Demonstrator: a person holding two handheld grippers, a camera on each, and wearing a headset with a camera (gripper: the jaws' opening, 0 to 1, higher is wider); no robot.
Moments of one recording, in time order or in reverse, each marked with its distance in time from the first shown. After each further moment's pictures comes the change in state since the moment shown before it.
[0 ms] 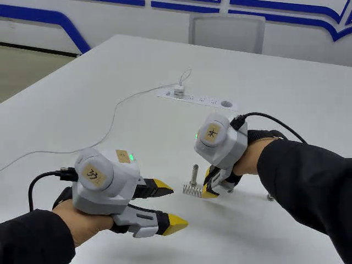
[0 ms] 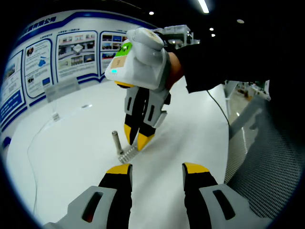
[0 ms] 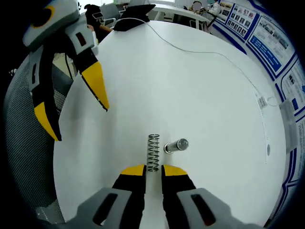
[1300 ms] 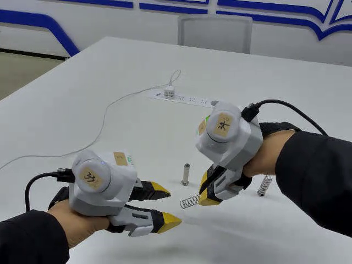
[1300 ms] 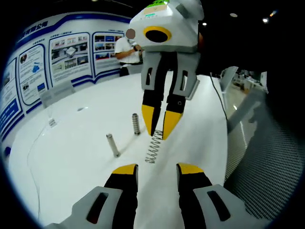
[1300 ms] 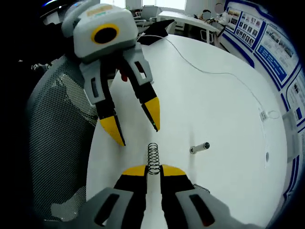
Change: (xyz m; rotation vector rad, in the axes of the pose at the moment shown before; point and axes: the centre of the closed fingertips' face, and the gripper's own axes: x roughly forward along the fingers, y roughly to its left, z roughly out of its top) left arm 0.007 -0.006 0.000 0.069 0.028 -0.031; right arm -0.067 0.061 0.020 -0.061 -0.082 0.078
